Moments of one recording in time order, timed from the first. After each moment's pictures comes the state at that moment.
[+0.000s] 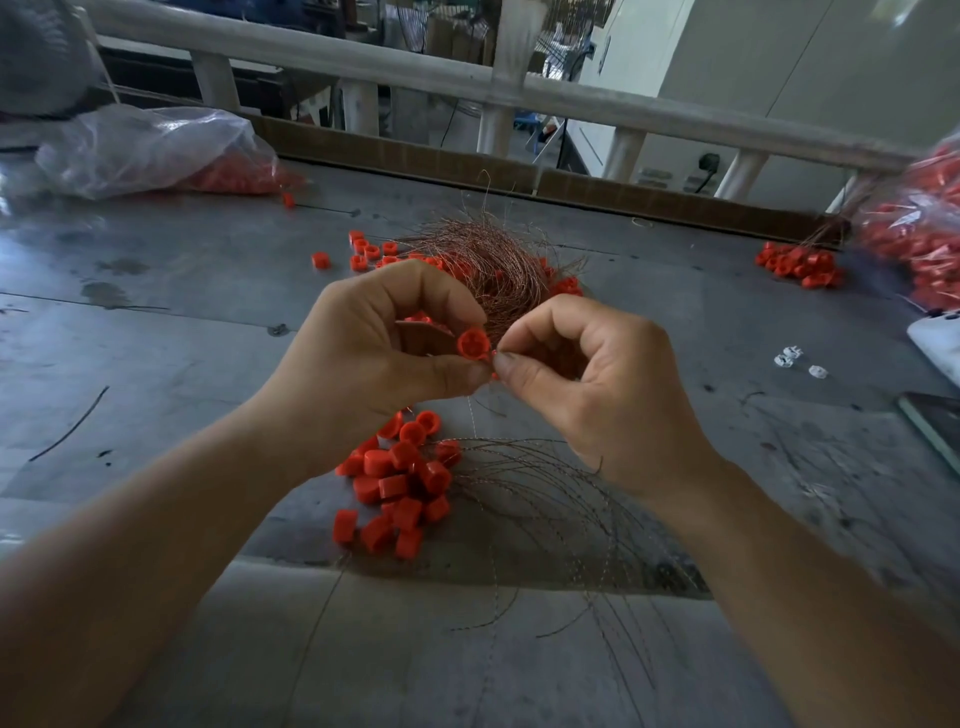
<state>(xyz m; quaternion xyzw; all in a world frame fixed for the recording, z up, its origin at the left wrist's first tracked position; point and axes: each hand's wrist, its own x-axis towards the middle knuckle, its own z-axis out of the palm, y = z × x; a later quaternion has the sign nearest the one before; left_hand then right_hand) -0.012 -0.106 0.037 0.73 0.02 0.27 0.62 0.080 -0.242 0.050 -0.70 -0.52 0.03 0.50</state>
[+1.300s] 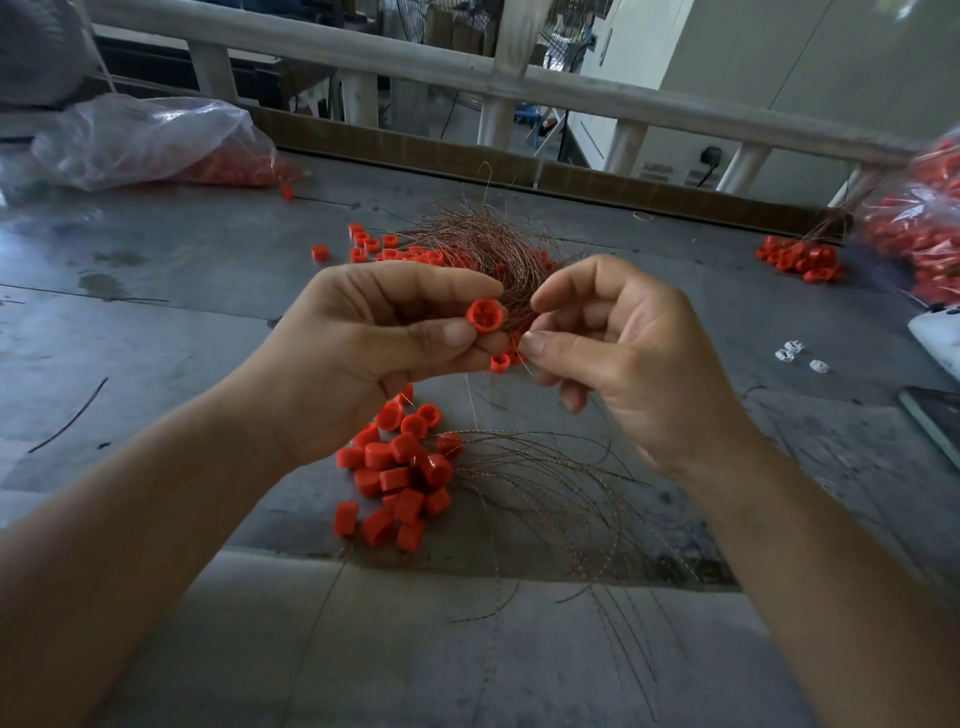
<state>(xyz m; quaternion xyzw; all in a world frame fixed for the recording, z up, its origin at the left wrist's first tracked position) -0.015 -0.103 0.040 0.61 -0.02 0.19 0.77 0.089 -0.248 0.059 -0.66 -0.44 0.16 0.59</state>
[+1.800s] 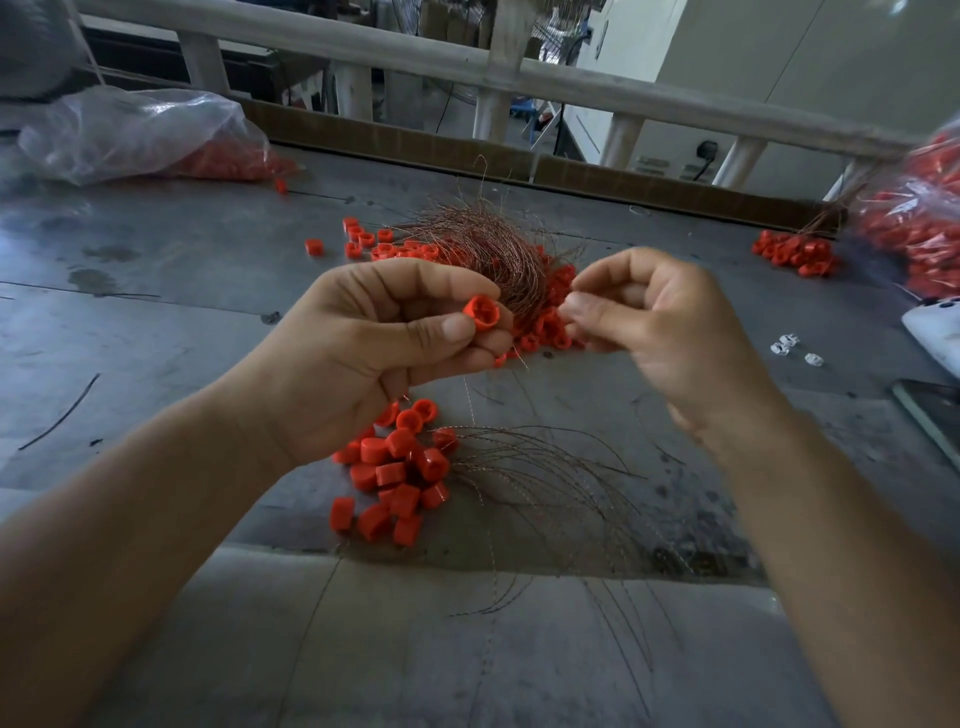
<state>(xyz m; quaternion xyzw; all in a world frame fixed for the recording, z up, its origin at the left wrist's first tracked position) -0.012 -0.102 0.038 0.57 -0.02 0.16 0.80 0.124 -0.250 0.053 -0.74 -0.36 0.09 0.56</state>
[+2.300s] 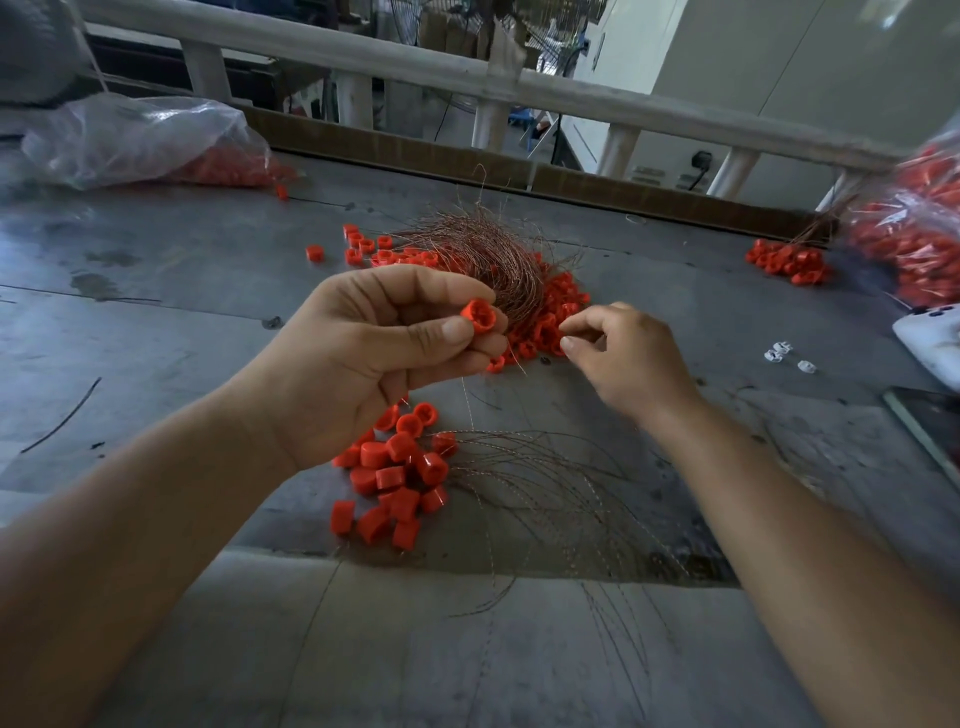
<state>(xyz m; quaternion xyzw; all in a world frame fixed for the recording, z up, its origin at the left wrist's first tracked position) -0.013 -0.102 0.038 0.57 0.01 0.17 0.80 0.166 -0.235 0.009 -0.88 -0.37 -0.07 0.28</state>
